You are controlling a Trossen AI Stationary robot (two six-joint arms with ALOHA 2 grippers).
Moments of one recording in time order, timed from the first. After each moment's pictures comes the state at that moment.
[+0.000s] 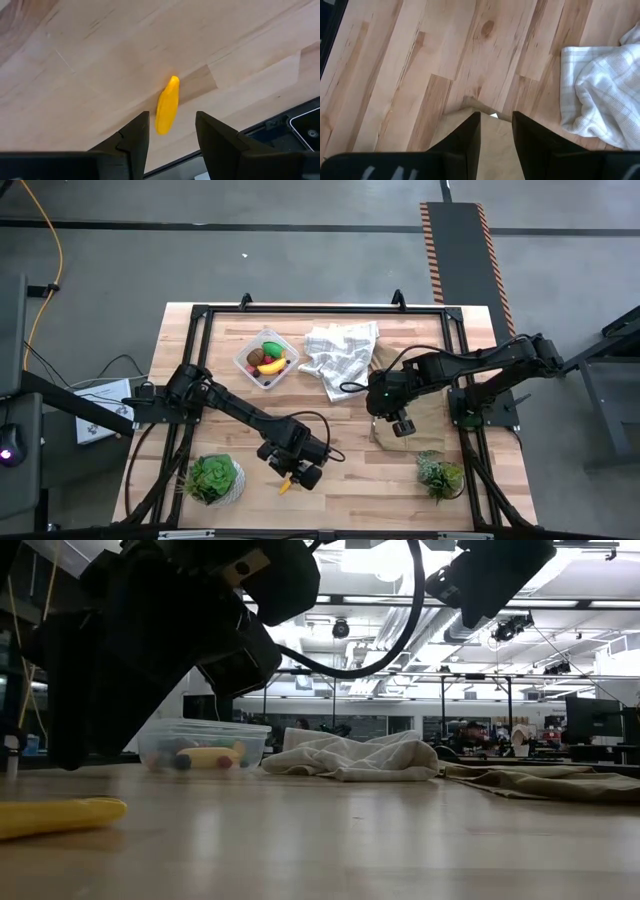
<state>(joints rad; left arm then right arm) -0.27 2.05 1.44 -0.81 0.44 -1.38 0.15 1.41 1.22 -0.97 -0.12 -0.15</state>
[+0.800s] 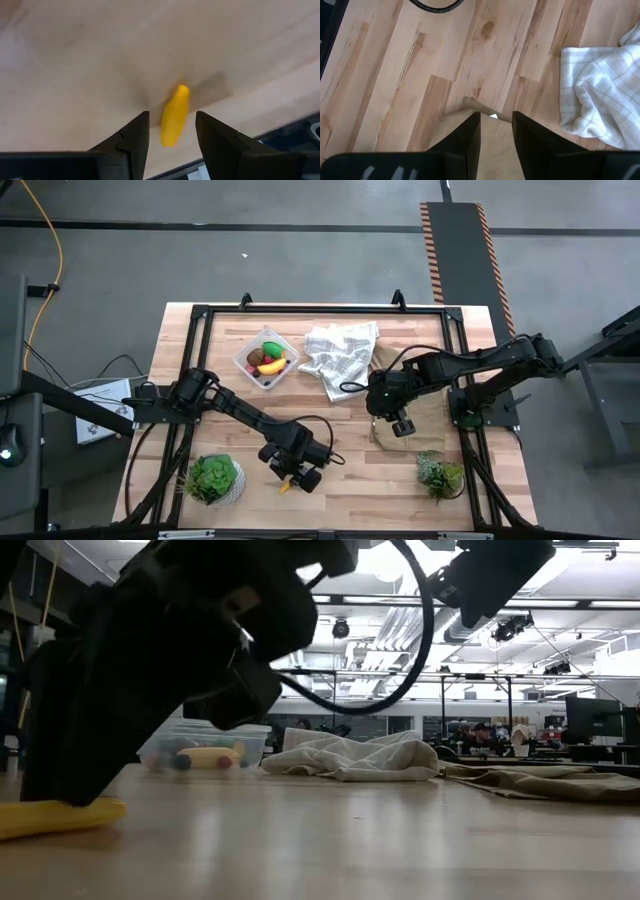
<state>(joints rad) -0.27 2.12 1.44 -0.79 0.49 -1.36 0.15 1.41 1.22 -0.97 -0.12 -0.16</state>
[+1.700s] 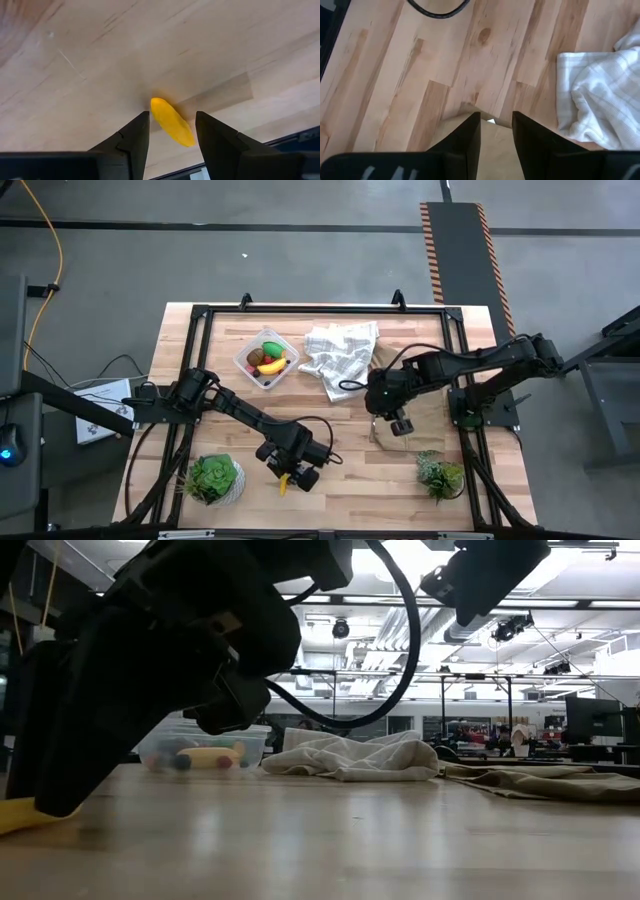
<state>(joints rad) -0.27 2.12 1.44 -0.84 0.49 -1.36 0.14 1.41 1.22 -0.94 -0.12 -0.16</state>
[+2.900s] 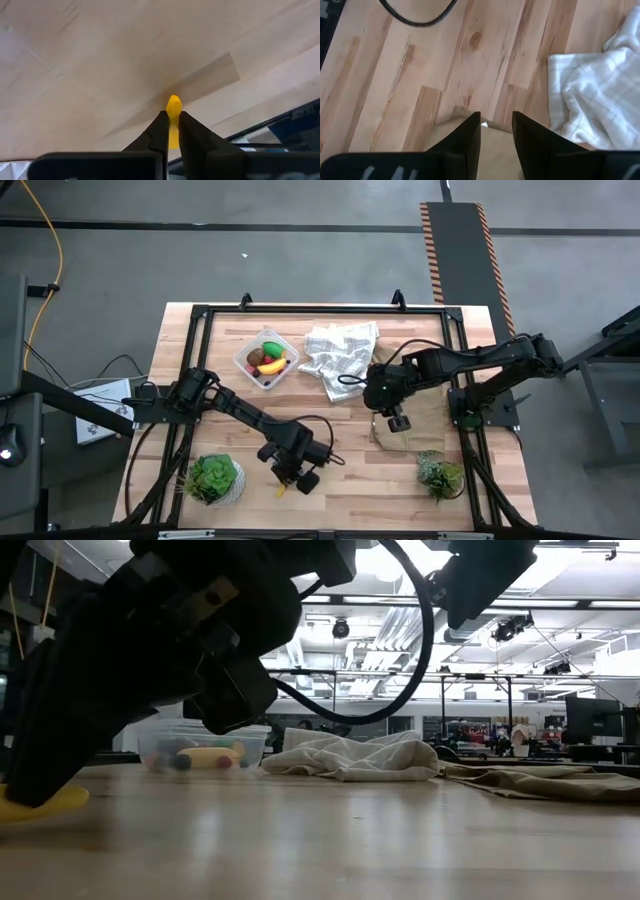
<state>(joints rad) -0.26 2.12 1.44 -0.81 0.54 -1.29 0.11 1.41 1.22 -0.93 -0.12 -0.16</state>
